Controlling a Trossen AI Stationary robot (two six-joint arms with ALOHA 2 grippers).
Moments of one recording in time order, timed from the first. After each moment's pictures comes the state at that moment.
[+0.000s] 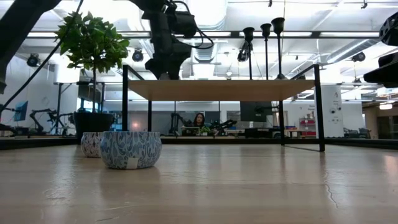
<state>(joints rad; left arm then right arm) 0.51 1.87 1.87 -1.26 -0.07 -0.10 1.21 0.77 0.18 -0.46 1.33 0.94</state>
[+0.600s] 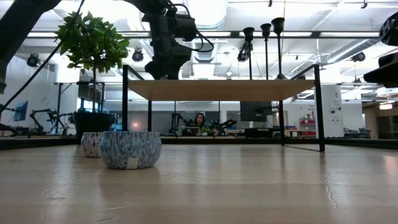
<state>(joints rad) 0.51 1.87 1.84 -1.24 -0.06 -0.09 1.21 0.77 0.18 -0.46 1.33 0.94</state>
